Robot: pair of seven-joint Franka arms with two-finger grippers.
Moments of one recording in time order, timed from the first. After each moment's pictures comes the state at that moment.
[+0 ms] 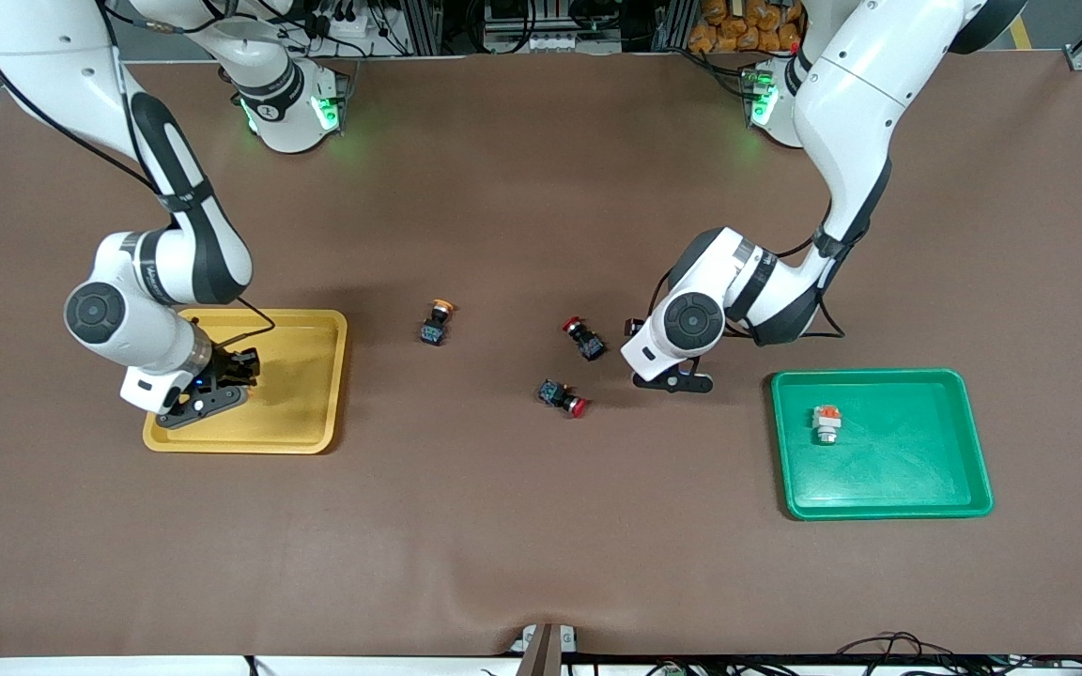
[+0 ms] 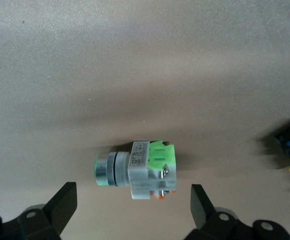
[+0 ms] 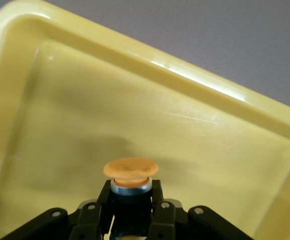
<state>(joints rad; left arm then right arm) -0.26 0.66 -0.33 -1.75 0.14 2.08 -0.53 0.04 0.43 -0.03 -2.06 -0.02 2.47 -0.35</state>
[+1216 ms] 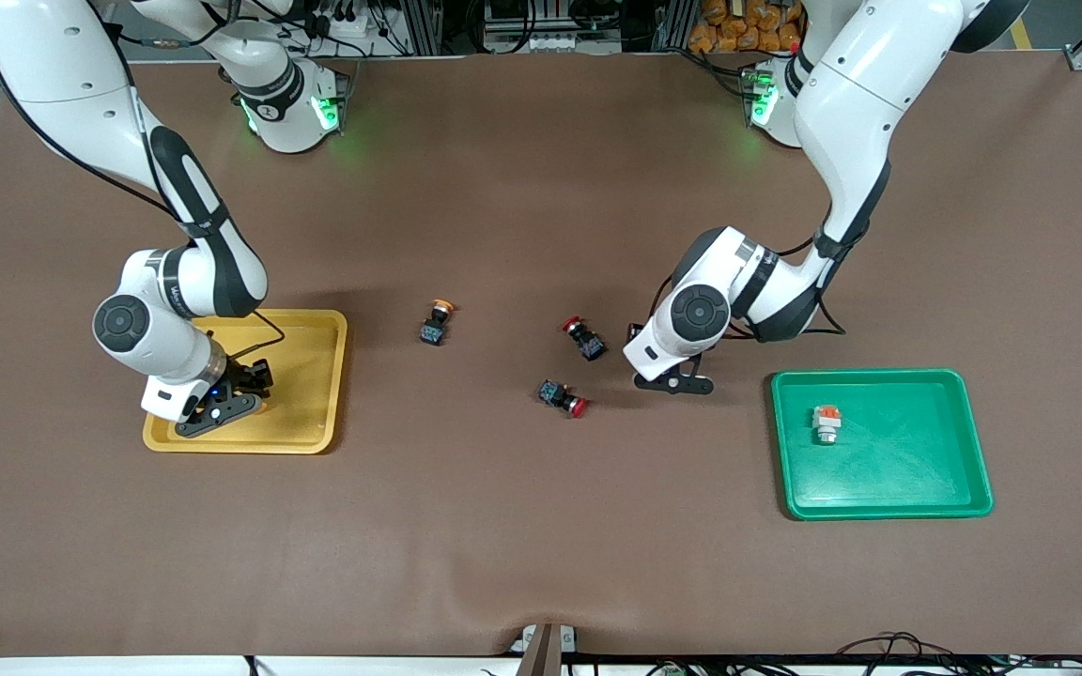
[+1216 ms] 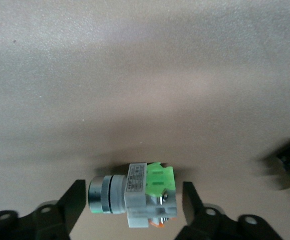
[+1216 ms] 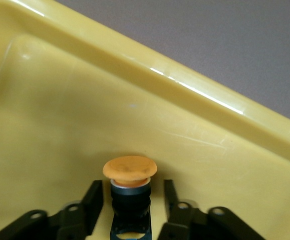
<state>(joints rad) -0.25 0.65 -0.33 -1.82 0.16 2.22 -0.53 0.03 0.51 -0.03 -2.06 -0.02 2.59 -0.42</state>
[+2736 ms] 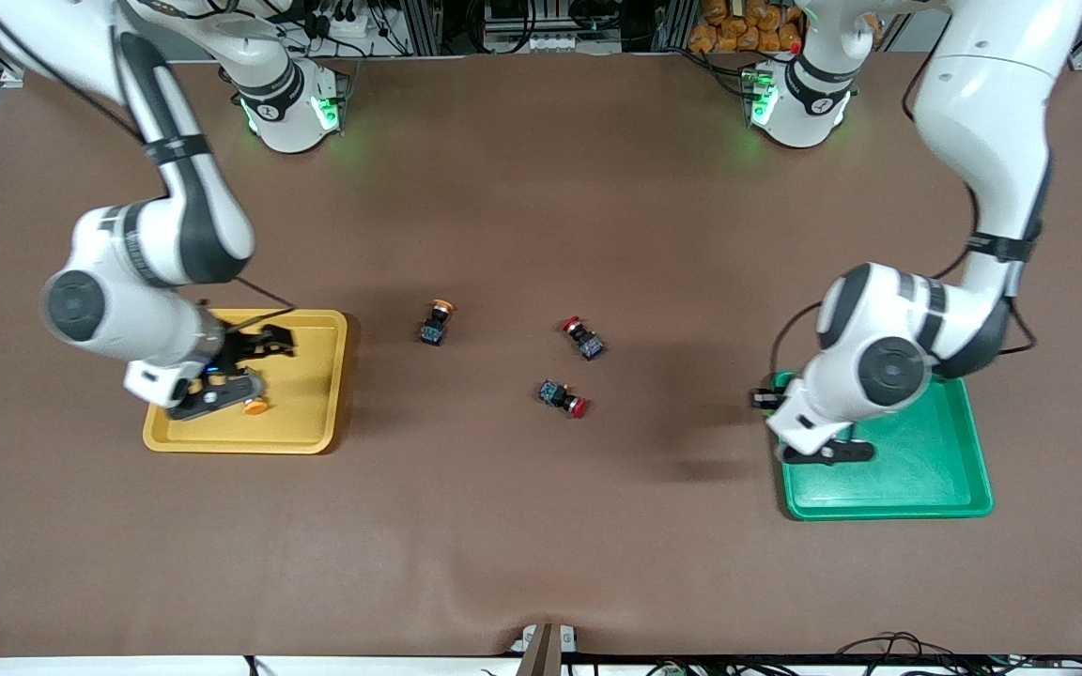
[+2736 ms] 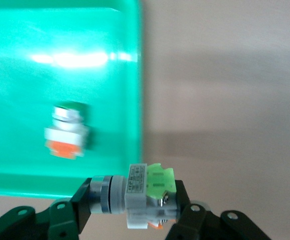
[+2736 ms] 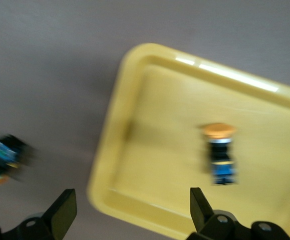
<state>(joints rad) 0.03 0.61 -0.30 -1.60 0.23 2.04 -0.35 0.18 0.31 0.01 -1.92 0.12 2.10 -0.15</state>
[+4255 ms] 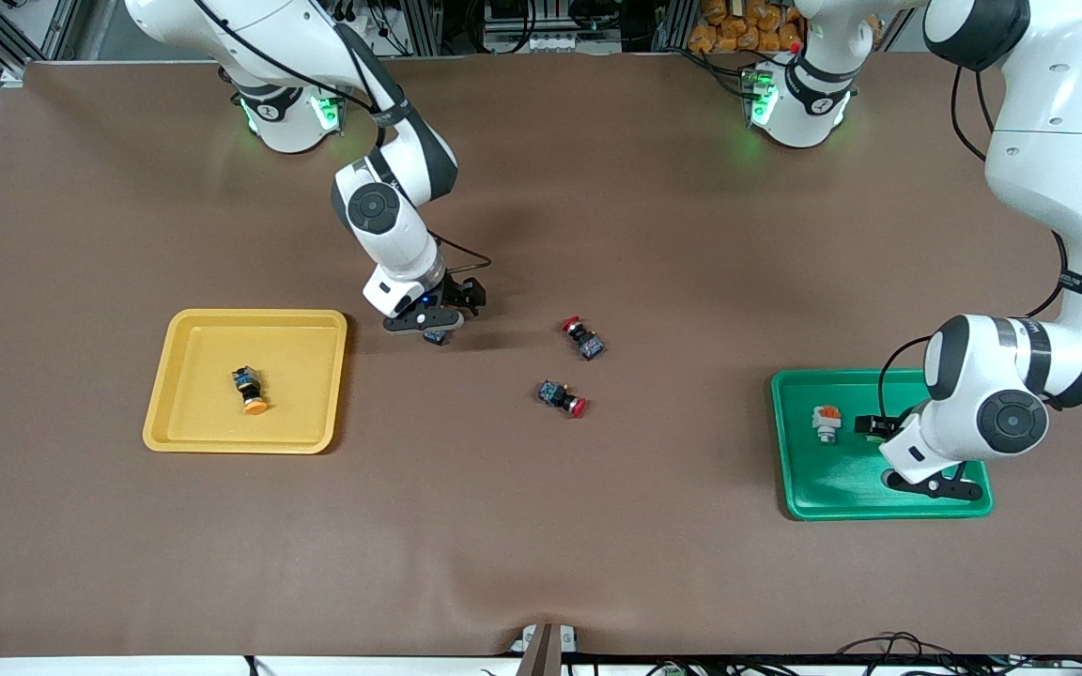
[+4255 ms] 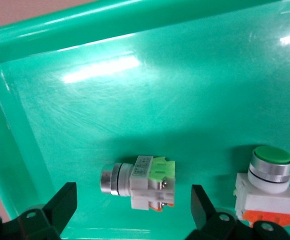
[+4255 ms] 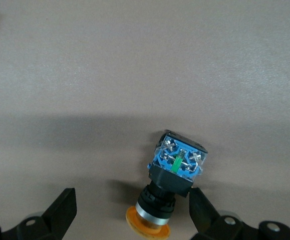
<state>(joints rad) 0.18 0.76 -0.21 -1.51 0.37 2.10 -0.04 0.65 0.41 0.01 -2.23 0.19 2.74 0.43</state>
